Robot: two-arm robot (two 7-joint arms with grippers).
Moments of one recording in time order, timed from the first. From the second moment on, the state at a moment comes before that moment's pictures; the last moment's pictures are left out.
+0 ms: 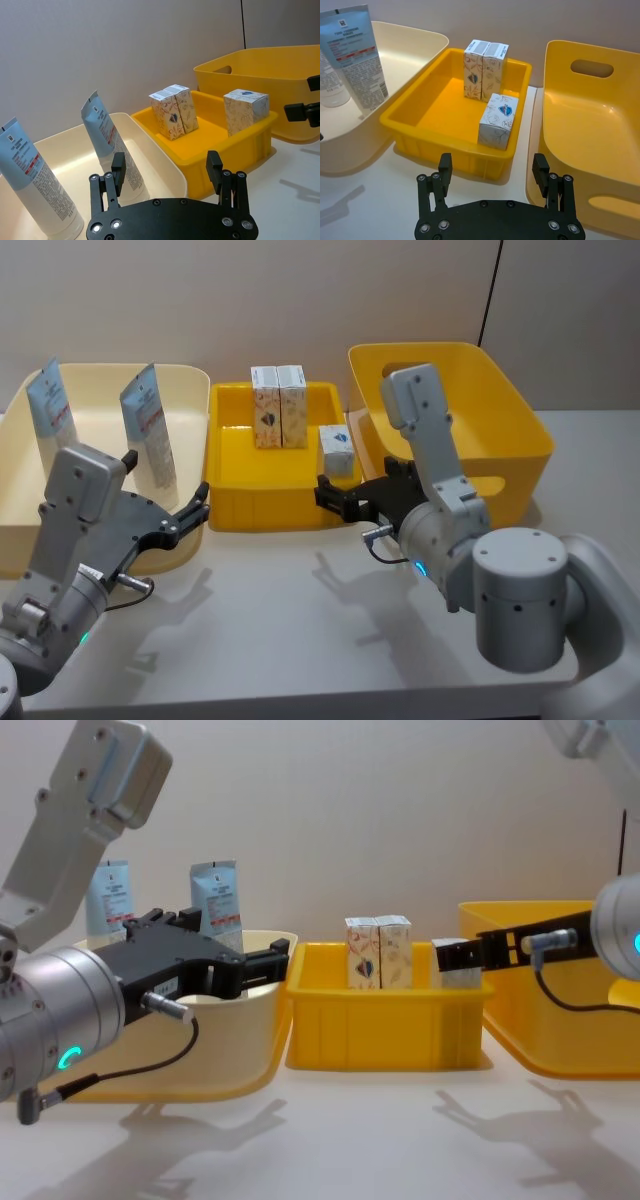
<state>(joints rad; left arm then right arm) -0.24 0.38 0.45 -1.63 -0.20 0.01 -0.01 0.28 0.20 -0.38 -1.76 0.22 0.70 -0.11</state>
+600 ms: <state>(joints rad) -0.24 0.38 0.45 -1.63 -0.20 0.01 -0.01 0.36 0.10 -0.38 -1.63 0.19 0.69 -0.15</state>
